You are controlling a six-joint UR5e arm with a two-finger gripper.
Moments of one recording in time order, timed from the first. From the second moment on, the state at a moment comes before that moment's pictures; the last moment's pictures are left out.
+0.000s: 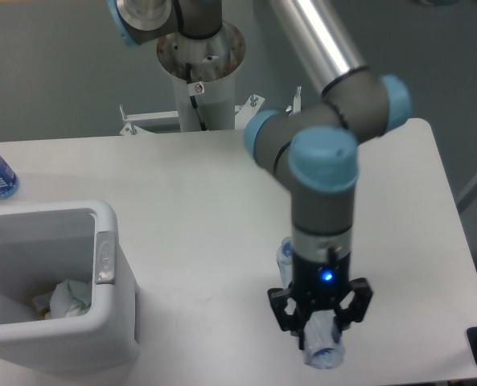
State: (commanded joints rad) arm 2.47 -2.10 -1.10 -0.82 1.25 0.15
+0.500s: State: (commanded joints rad) arm 2.45 -1.99 -1.09 -0.80 1.17 -0.03
